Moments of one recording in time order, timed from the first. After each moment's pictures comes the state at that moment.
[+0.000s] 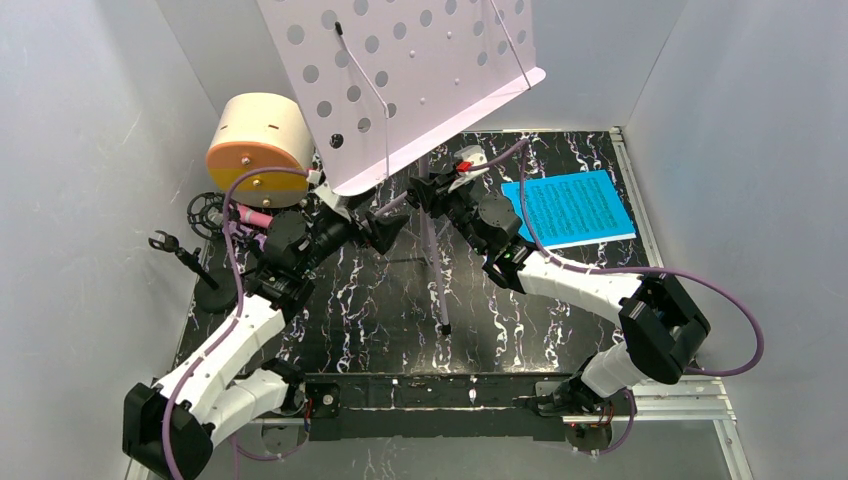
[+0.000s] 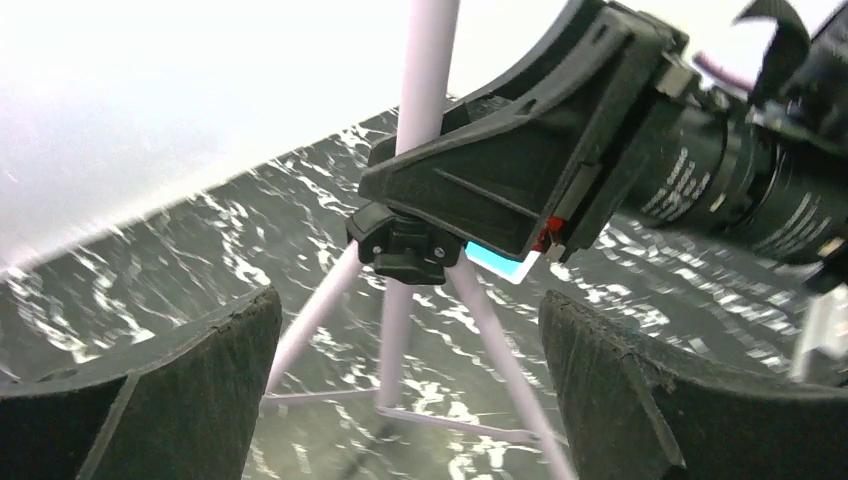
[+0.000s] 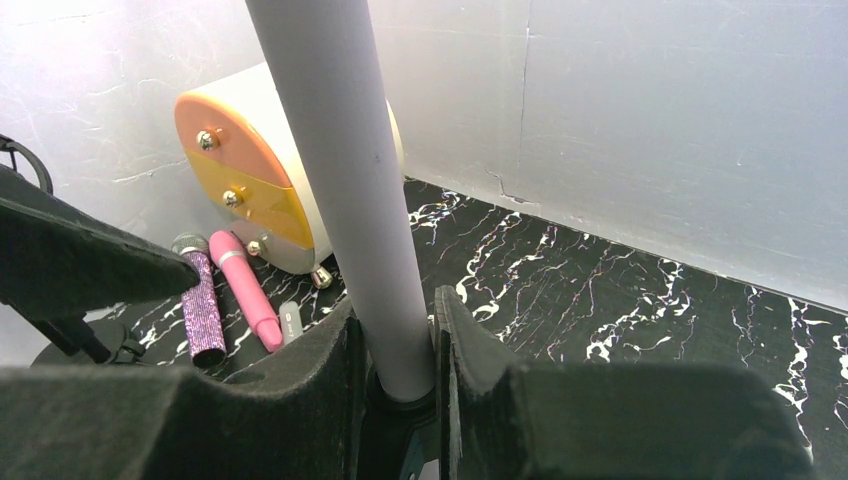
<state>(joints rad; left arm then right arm) -0.47 0.95 0.70 0.33 0.34 -0.18 0.86 1.48 0.93 0.74 0.20 0.12</state>
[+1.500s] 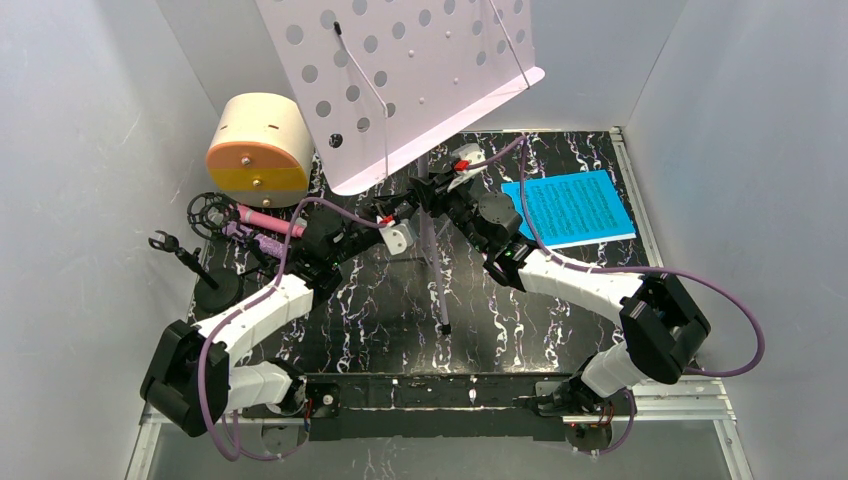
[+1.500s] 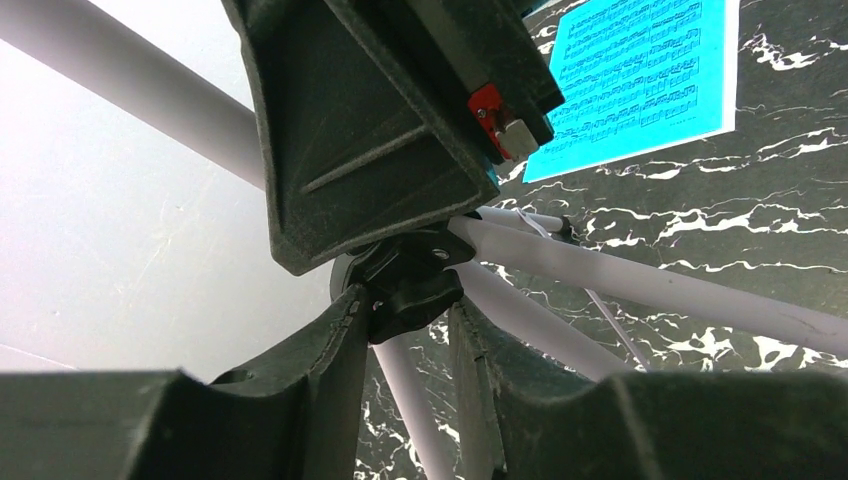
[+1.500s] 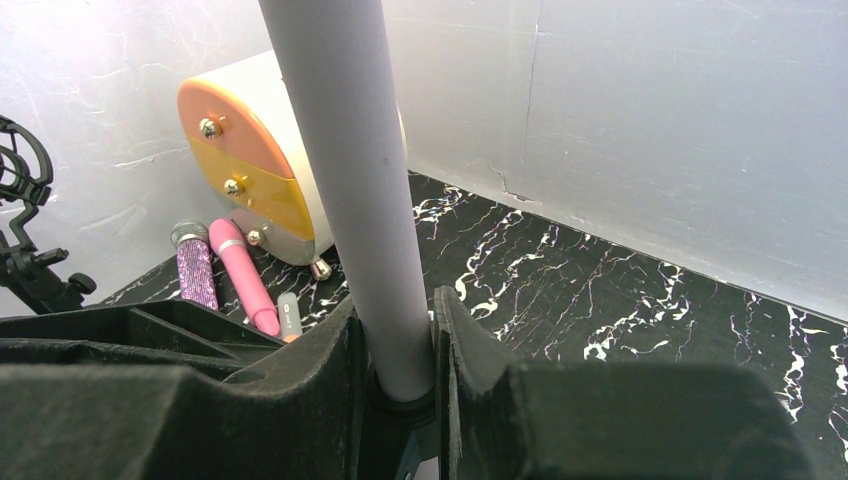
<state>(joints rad) -0.56 1.21 0.67 0.56 0.45 0.78 0.86 1.48 0.94 0.72 0.16 0.10</state>
